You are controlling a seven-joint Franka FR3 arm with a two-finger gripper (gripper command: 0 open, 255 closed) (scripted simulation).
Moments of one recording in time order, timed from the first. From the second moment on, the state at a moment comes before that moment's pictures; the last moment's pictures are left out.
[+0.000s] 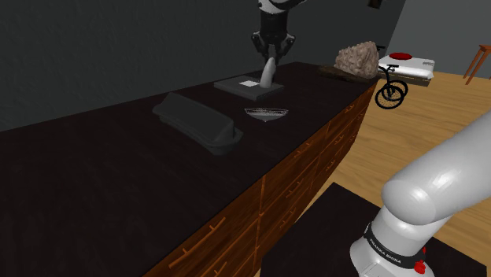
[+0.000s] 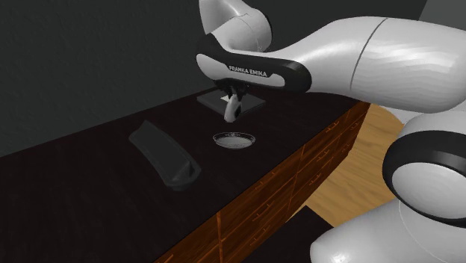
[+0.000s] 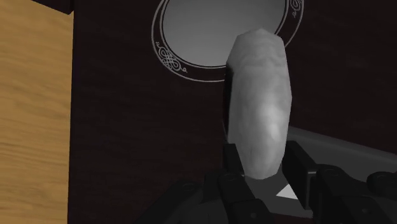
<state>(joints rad) -0.28 -0.32 0.33 -1.87 -0.29 1.79 1.15</state>
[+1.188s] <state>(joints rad) -0.27 -0.37 0.33 -2.15 -0.30 2.02 1.22</state>
